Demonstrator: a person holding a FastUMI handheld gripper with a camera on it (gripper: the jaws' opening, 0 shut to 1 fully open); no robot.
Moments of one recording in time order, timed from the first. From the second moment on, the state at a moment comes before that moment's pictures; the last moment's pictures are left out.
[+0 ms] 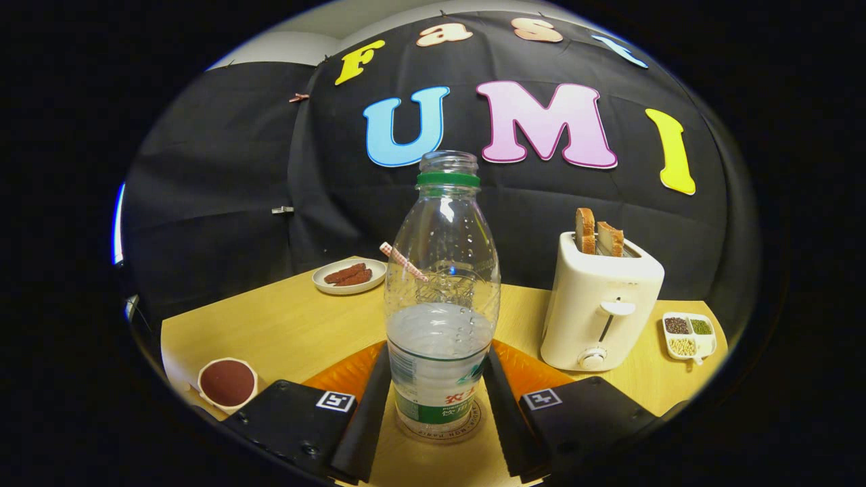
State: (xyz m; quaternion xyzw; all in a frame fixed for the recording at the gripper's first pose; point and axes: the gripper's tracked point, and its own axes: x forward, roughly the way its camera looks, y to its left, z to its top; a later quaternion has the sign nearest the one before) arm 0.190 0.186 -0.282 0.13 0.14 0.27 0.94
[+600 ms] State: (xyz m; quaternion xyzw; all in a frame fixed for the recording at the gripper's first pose) arm 0.191 0.190 -0.302 0.13 0.16 0.28 0.94
